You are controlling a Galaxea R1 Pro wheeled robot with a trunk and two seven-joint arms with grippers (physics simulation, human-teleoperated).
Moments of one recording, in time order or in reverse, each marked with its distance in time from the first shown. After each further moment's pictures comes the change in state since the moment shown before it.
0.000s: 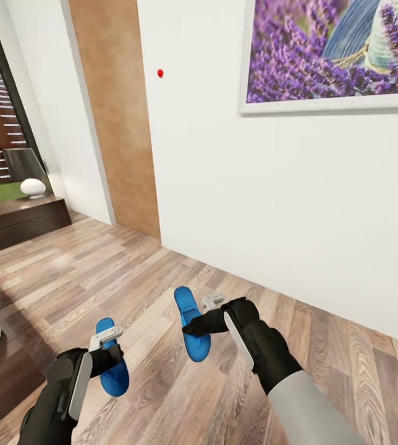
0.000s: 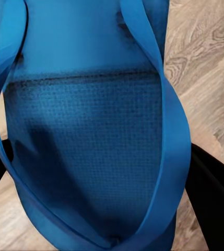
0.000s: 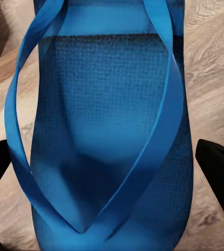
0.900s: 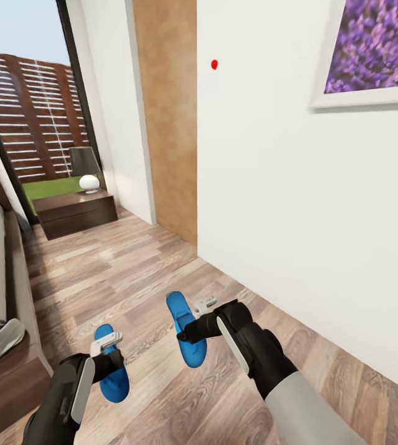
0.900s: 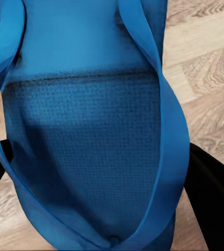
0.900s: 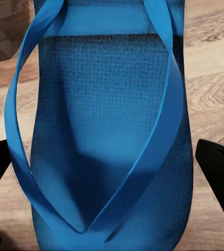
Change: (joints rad) left arm 0.000 -0.001 0.007 0.071 0.026 -0.057 0.042; right arm -0.001 0.000 0.089 0.002 -0.002 0.002 0.000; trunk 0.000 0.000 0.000
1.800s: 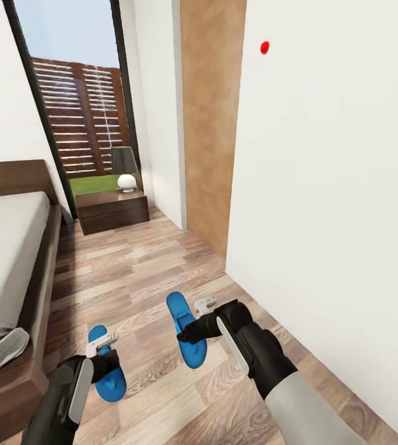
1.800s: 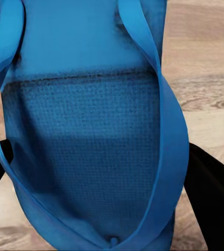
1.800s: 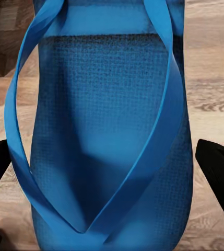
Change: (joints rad) left arm 0.000 -0.001 0.019 0.011 0.056 -0.044 0.076; right arm 0.000 0.000 0.001 0.001 0.000 0.004 0.000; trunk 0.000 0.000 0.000
